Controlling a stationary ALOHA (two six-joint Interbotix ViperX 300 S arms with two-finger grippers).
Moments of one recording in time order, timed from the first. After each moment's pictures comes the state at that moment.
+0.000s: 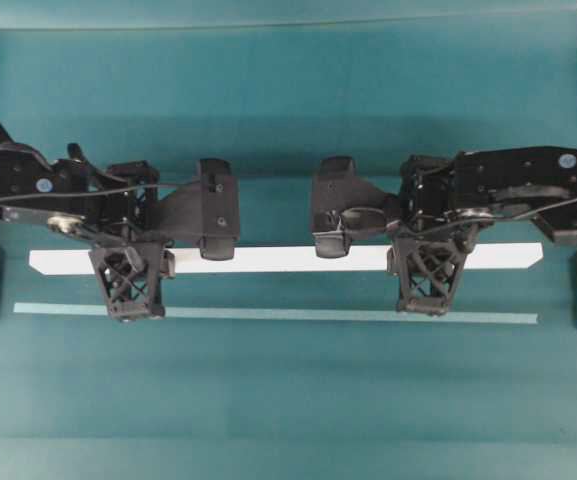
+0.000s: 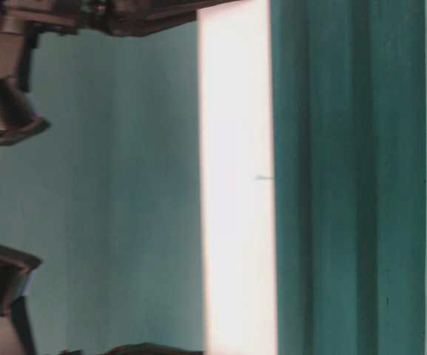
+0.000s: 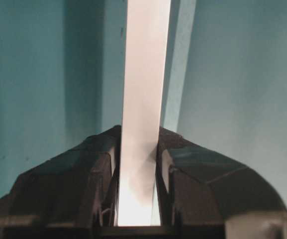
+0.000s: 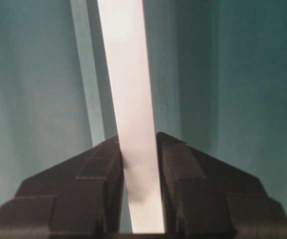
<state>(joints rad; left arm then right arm) 0.03 -0.13 0.52 0.03 0.93 -0.08 -0.05 -0.04 0.44 0.02 1.04 0.01</state>
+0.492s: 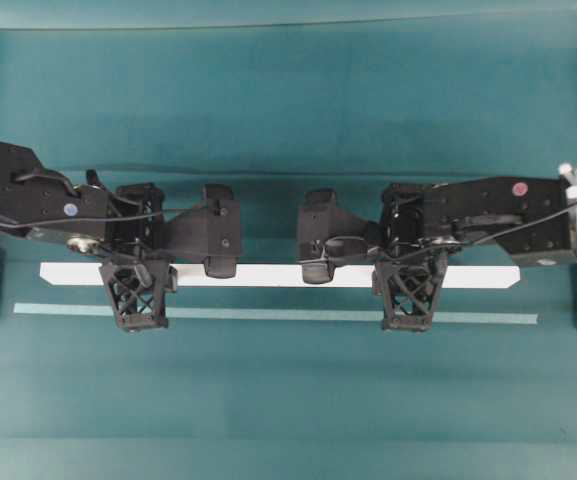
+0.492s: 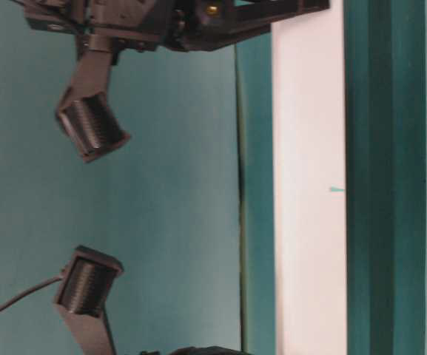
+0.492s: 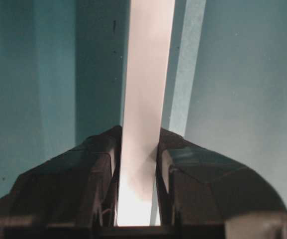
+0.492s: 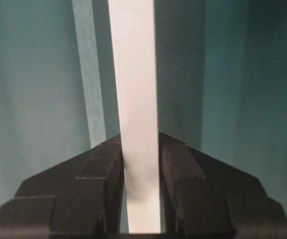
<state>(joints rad) 0.03 -0.06 0.61 0.03 0.79 -0.08 -0.03 0.06 0.48 0.03 0.91 0.00</state>
